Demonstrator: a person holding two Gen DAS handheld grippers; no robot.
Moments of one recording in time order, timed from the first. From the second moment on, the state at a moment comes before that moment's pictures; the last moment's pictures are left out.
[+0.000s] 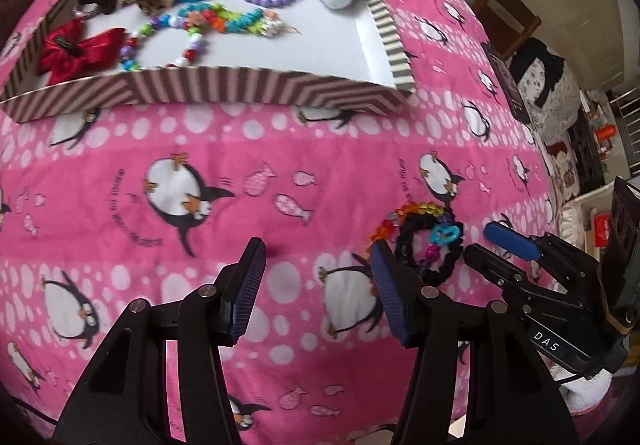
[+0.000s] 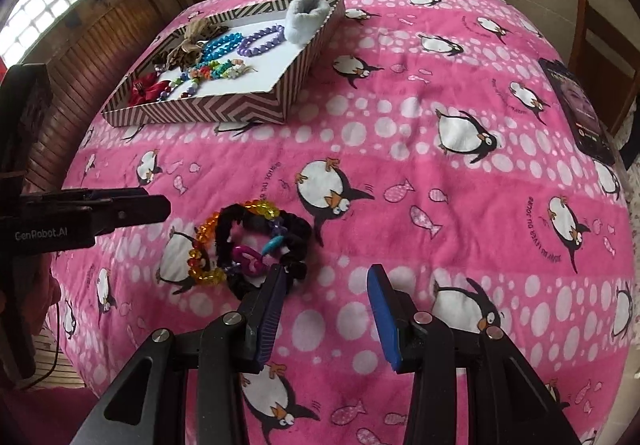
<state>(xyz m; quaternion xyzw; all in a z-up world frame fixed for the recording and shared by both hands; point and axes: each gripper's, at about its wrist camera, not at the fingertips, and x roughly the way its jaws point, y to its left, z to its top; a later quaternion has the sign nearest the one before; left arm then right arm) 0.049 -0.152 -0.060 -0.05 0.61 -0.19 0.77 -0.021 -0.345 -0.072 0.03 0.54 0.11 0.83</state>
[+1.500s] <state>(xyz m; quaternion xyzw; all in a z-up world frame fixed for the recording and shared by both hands) 0.052 -0.165 -0.060 0.05 0.58 -0.23 0.78 -0.005 -0.315 -0.090 -0.04 0.52 0.14 0.84</state>
